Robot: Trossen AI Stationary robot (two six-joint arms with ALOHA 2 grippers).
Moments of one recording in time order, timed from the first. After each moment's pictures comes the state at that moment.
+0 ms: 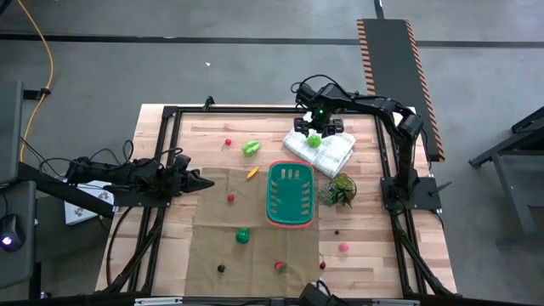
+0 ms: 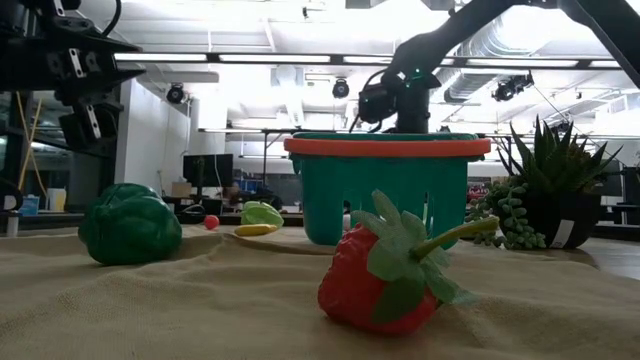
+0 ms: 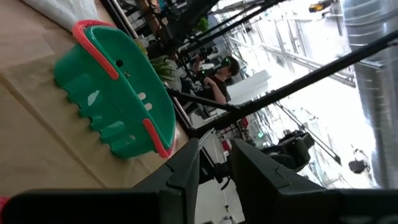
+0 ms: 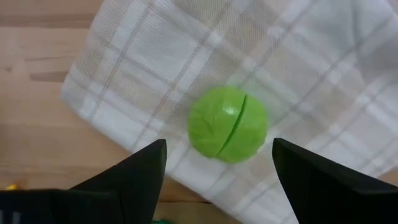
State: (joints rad) left arm -0.03 0.01 0.01 0.02 -0.05 -1.08; right arm -0.63 1.96 1.55 -1.10 -0.13 0.92
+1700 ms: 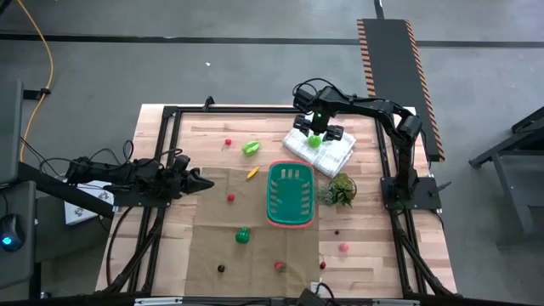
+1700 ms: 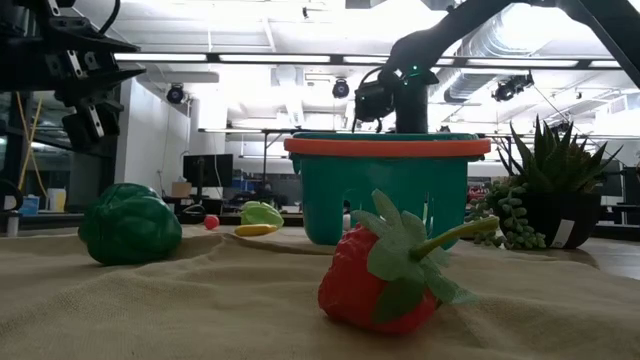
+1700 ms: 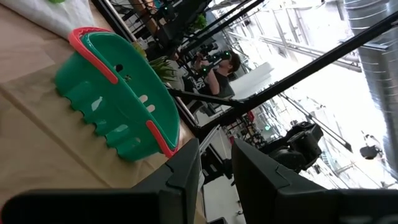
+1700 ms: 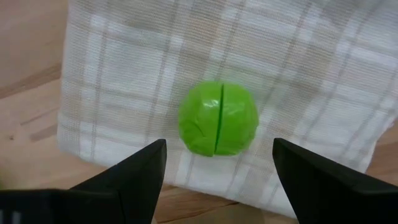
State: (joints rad) left arm -0.03 0.01 0.01 0.02 -0.04 -0.99; right arm -0.59 1.96 1.55 -1.12 -0.06 1.28
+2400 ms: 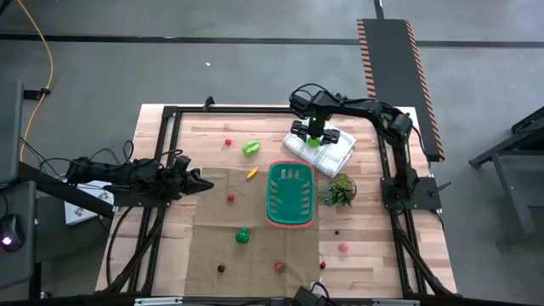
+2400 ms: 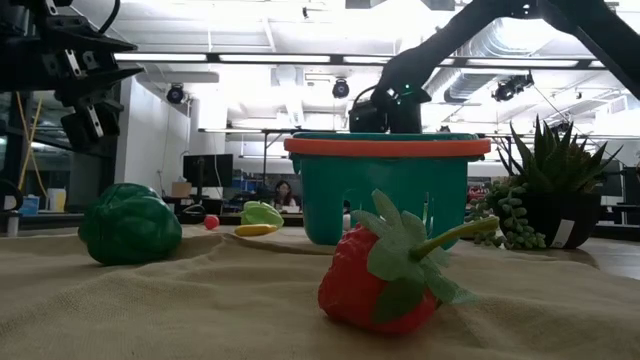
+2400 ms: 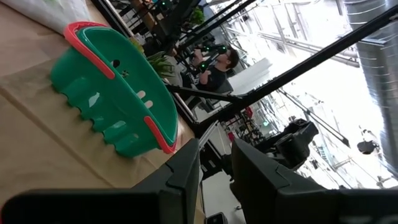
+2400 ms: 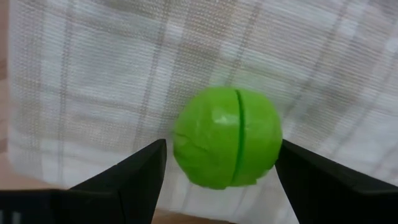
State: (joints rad) left arm -0.03 0.01 0.01 0.02 -0.02 -0.99; right arm -0.59 2.06 1.56 -1.09 -0.08 1.26
